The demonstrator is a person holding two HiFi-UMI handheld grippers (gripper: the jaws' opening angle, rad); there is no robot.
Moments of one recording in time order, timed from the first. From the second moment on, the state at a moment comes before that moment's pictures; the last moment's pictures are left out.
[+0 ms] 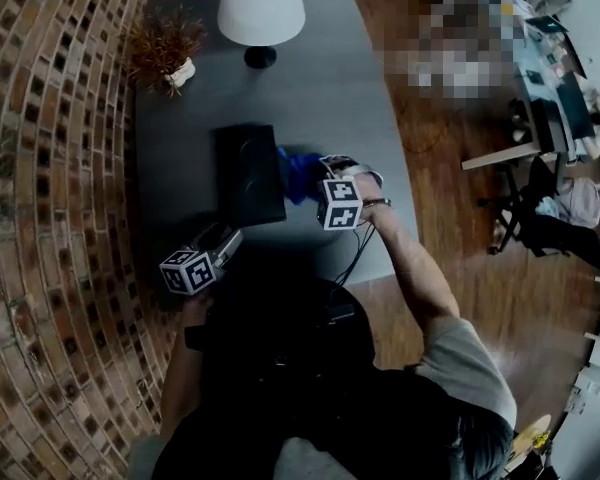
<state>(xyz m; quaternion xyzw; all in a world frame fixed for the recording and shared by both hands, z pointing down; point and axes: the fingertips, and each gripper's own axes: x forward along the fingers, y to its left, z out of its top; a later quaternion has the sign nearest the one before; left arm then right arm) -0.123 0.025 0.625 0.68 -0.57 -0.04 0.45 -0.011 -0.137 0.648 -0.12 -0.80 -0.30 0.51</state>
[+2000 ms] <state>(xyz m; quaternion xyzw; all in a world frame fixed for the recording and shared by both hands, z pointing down) -0.154 -0.020 0.621 0.76 -0.55 0.11 0.32 -0.004 -0.183 0.666 0.05 -0.84 -0.20 0.50</state>
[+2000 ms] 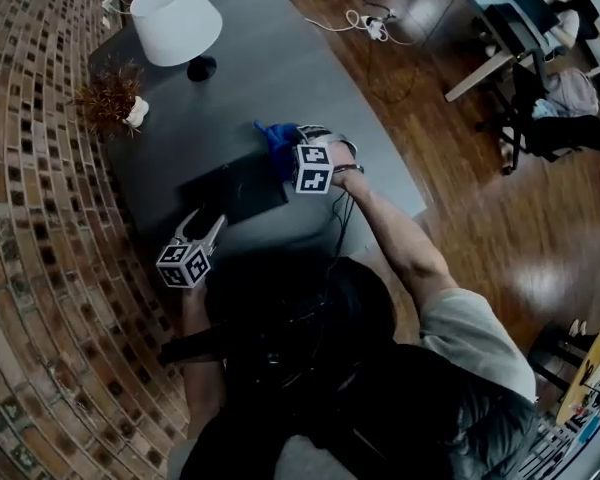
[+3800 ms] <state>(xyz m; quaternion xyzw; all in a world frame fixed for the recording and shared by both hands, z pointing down) -0.132 -0.012 0.635 0.76 -0.53 0.15 0.35 0.028 -0.179 0.691 0.02 -0.78 -0.29 0.55</state>
